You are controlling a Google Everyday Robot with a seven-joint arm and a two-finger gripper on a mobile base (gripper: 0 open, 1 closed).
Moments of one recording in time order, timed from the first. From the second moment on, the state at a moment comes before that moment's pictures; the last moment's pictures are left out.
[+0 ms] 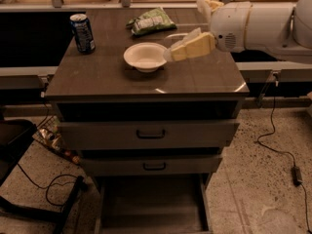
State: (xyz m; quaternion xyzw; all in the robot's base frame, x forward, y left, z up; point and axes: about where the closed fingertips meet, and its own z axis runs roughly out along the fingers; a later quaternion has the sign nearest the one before) arm 0.600 -0.069 1.011 -0.46 0.62 0.24 0.58
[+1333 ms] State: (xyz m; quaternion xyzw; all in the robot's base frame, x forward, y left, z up) arm 0.707 0.101 1.011 -0.38 0.65 0.31 0.58
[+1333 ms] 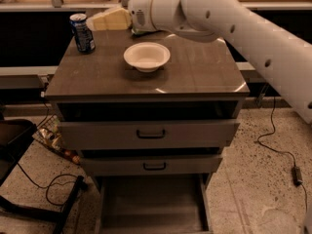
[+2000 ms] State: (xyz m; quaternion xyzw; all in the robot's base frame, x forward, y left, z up) arm 0.745 0.153 0.990 -0.36 0.64 0.29 0.62
